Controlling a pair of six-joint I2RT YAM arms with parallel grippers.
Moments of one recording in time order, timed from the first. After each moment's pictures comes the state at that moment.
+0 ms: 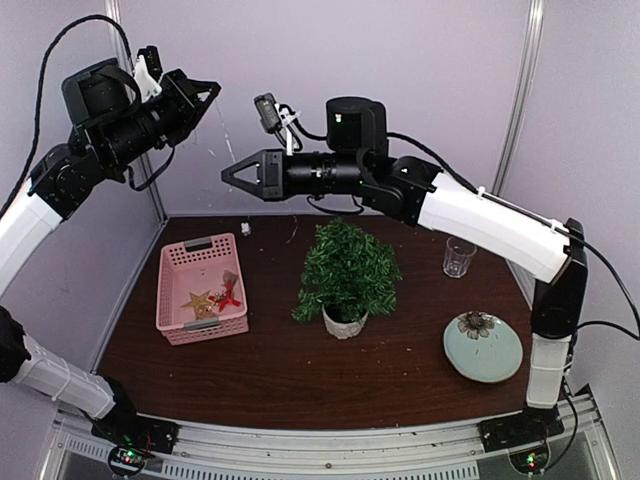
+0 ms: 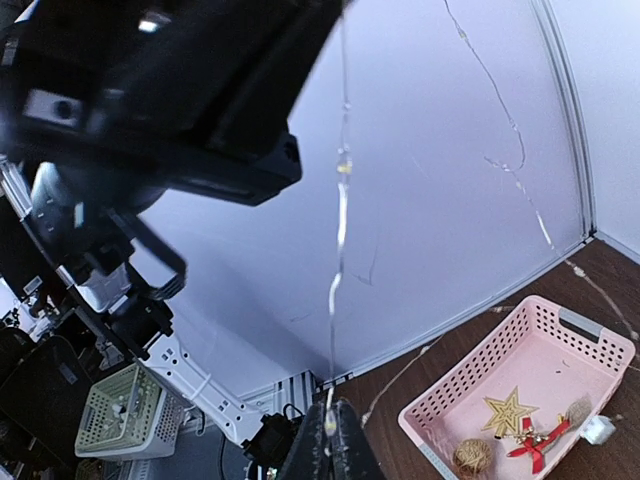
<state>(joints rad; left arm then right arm) -0.77 1.29 1.68 -0.24 -0.27 -0.73 1.01 1.97 2.10 -0.13 -0.46 0.45</state>
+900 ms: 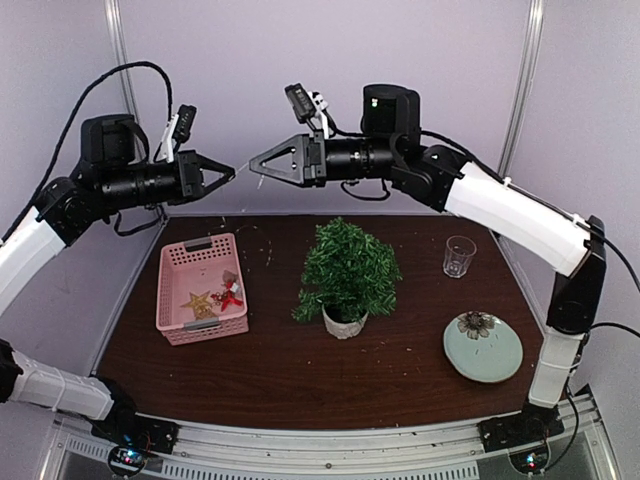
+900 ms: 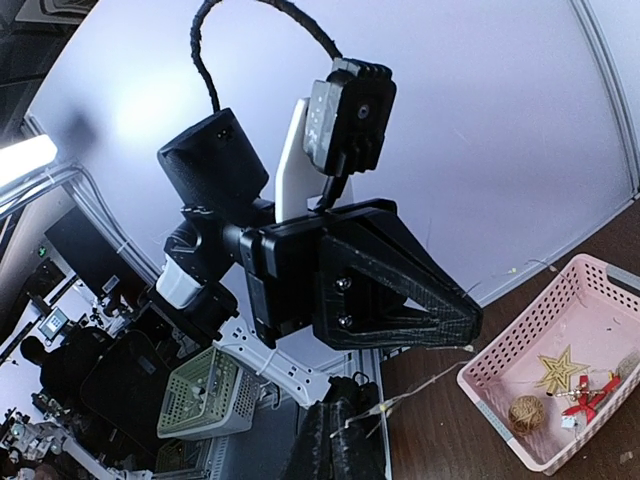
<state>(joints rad) -0.59 1.16 1.39 -0.46 0.30 -0.46 0.90 1.87 1.99 -0.12 -0.72 0.62</state>
